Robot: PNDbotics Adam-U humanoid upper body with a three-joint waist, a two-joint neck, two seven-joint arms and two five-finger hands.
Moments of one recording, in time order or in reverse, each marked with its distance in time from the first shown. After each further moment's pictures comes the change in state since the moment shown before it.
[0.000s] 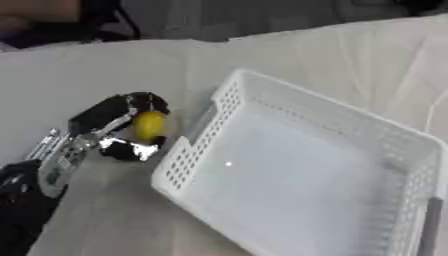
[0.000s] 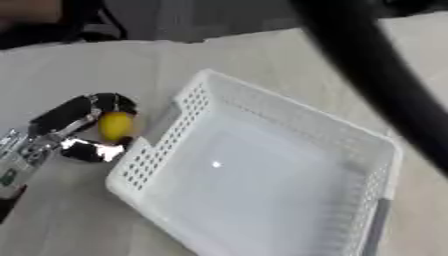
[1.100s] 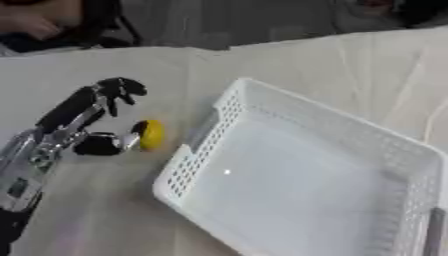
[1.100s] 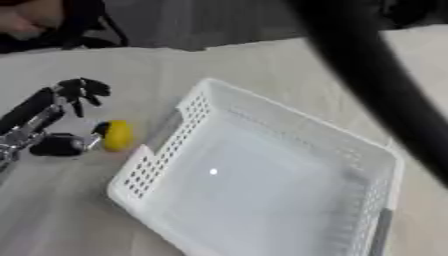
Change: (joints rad) left arm 0.093 0.038 0.073 -0.213 0.180 0.132 -0.039; right arm -0.003 0.001 0.005 0.006 -0.007 -0.007 0.003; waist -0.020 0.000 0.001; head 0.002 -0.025
